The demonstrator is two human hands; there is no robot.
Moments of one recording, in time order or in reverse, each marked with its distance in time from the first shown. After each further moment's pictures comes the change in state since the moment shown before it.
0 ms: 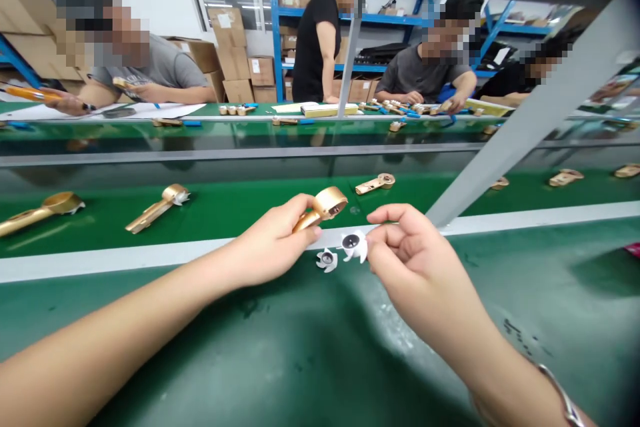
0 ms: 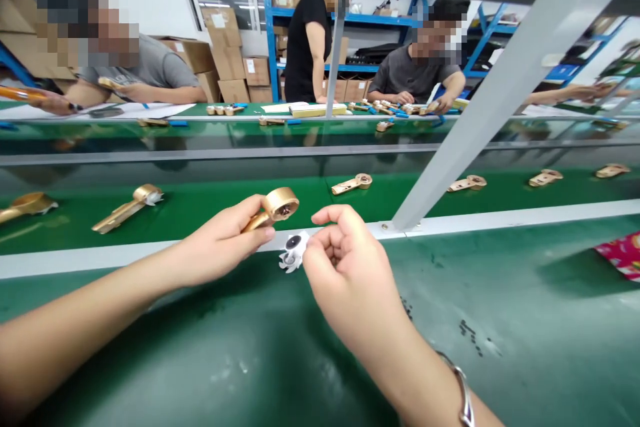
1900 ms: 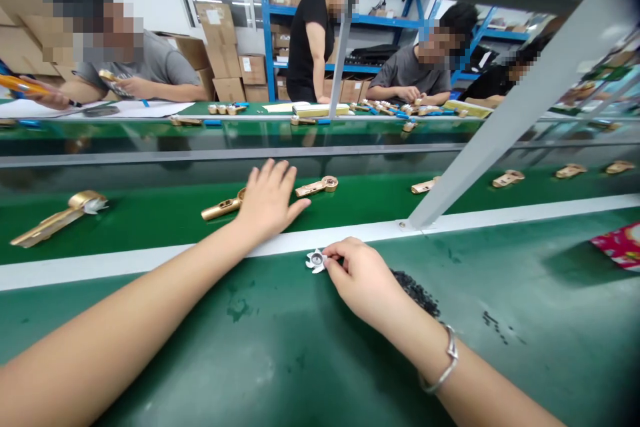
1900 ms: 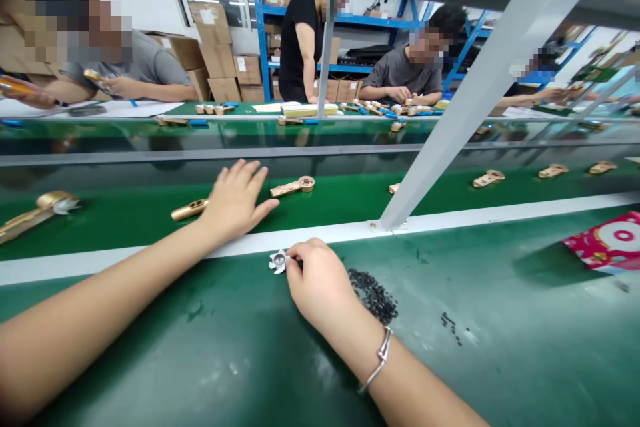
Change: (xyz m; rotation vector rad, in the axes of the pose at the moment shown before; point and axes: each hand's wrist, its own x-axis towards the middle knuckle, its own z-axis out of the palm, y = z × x) left_hand 0.071 -0.059 0.017 0.767 0.335 -0.017; right_hand 0.026 0.062 0.023 -0.507 -0.199 -0.114
